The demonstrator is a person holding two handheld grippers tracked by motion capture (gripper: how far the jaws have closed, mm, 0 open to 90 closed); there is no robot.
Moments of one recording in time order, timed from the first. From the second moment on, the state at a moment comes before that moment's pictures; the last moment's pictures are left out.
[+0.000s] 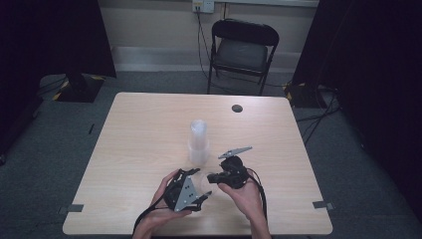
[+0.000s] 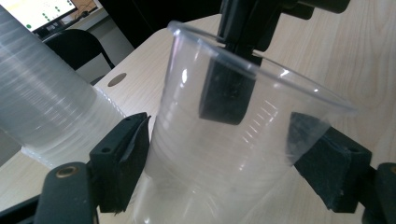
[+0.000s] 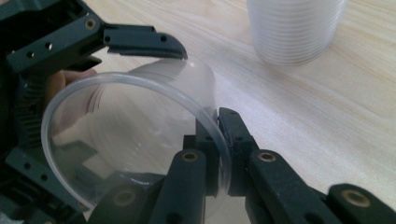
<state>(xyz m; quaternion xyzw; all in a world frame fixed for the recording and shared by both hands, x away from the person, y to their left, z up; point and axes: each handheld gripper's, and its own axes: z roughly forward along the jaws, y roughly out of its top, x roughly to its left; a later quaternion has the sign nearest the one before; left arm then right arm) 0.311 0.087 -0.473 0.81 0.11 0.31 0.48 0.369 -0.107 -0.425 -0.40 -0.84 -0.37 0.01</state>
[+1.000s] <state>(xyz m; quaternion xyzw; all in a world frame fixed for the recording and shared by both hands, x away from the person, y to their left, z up) 0.308 0.076 -0.470 0.81 0.13 0.29 0.49 0.369 -0.097 -0.432 -0.40 -0.85 -0.35 0.01</state>
